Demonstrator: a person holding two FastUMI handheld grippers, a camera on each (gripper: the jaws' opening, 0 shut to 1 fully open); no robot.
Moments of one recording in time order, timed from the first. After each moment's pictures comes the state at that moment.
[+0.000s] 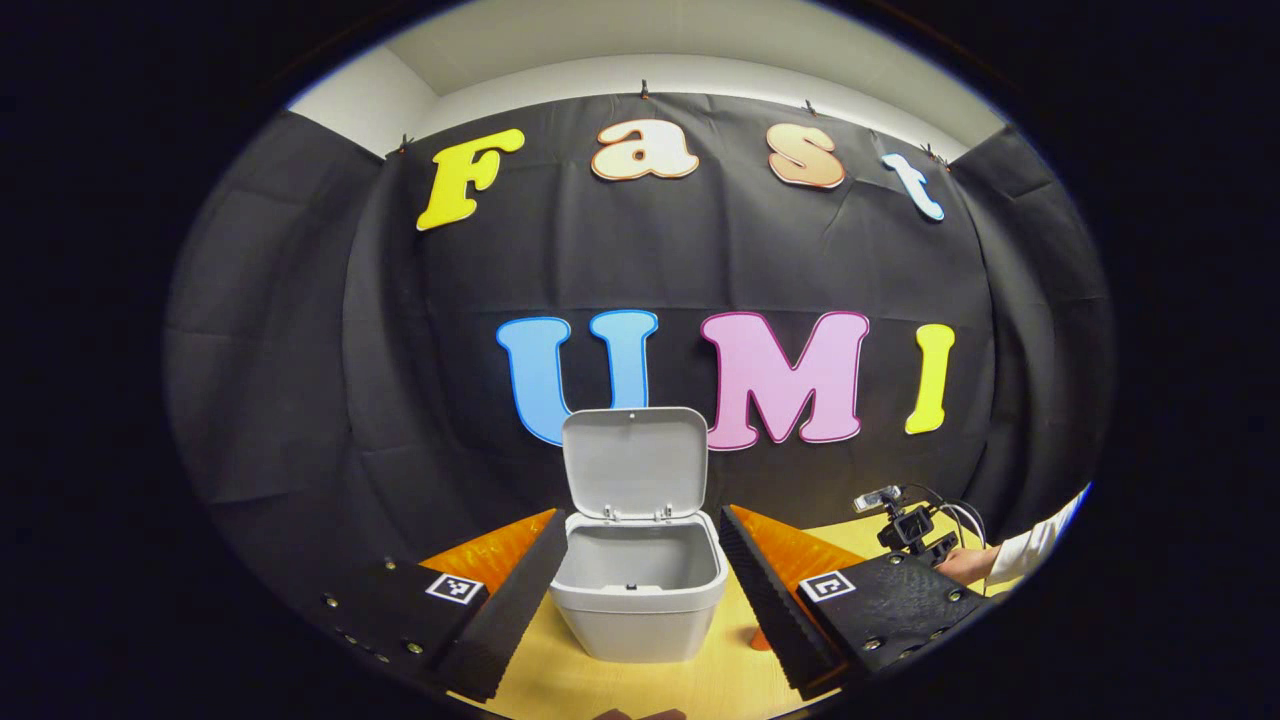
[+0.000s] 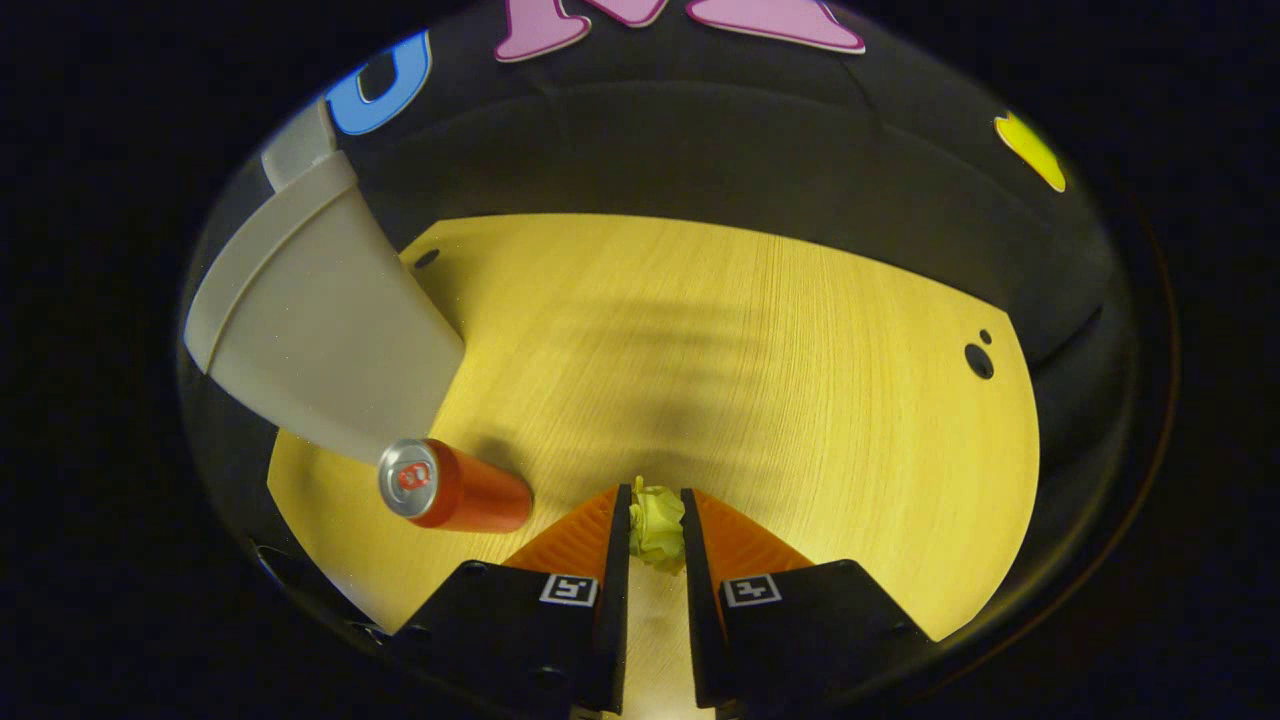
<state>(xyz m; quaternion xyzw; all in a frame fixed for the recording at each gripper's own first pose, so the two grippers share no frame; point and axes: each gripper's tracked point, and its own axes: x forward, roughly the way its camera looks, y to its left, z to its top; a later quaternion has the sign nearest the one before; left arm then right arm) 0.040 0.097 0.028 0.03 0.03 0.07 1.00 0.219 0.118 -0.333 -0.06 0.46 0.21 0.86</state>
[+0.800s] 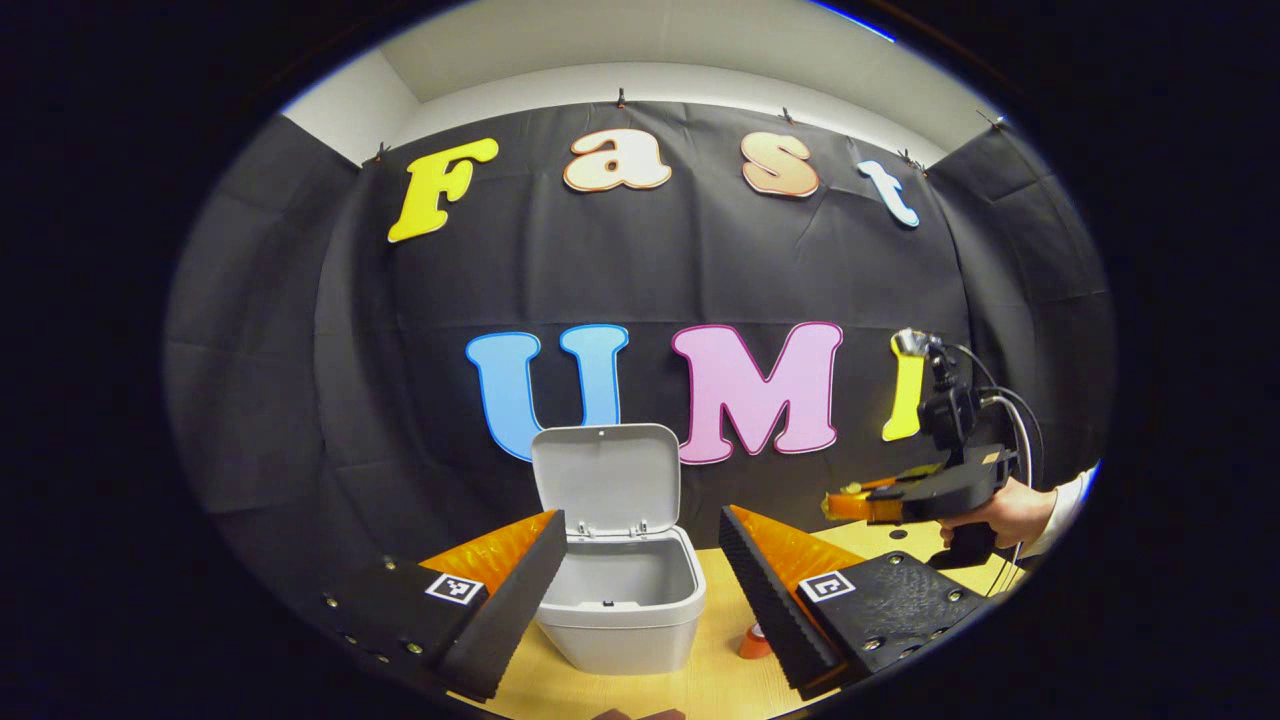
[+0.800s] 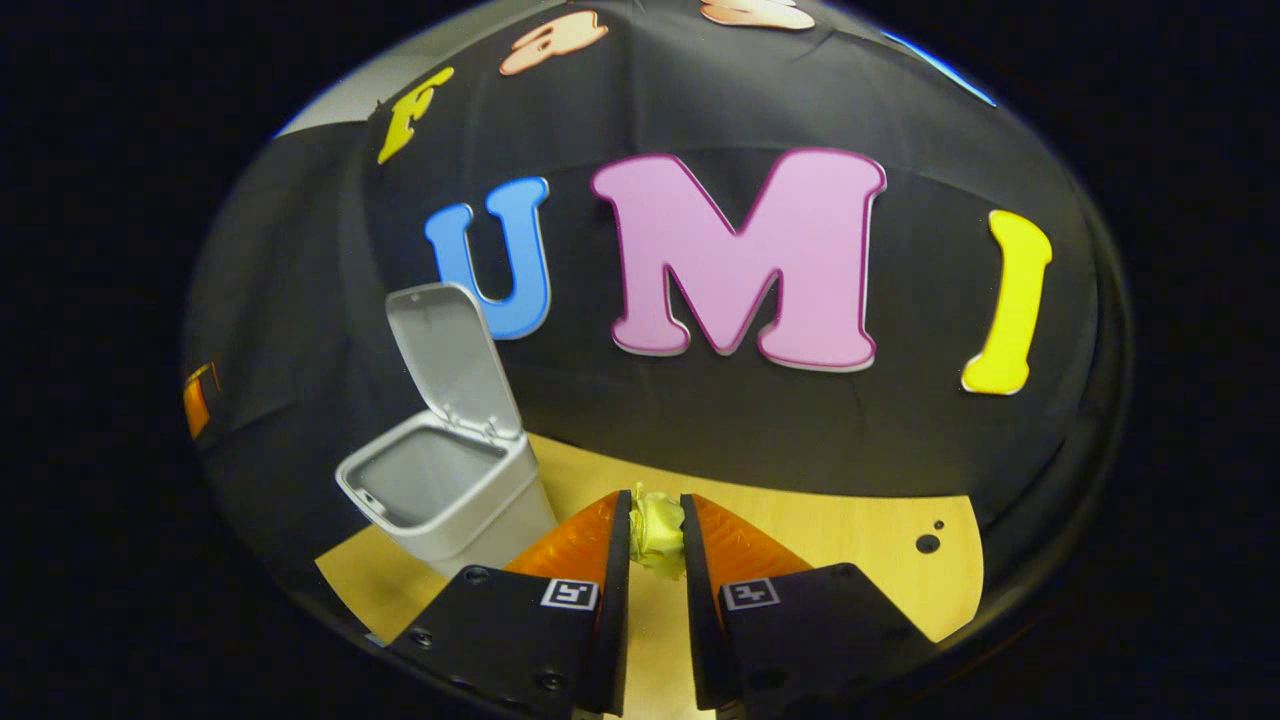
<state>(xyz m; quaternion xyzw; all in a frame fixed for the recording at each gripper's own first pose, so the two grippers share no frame) 0.050 0.088 0.034 0.04 0.02 0.04 1.00 0.222 0.203 -0.053 0.00 0.15 0.27 0.95</state>
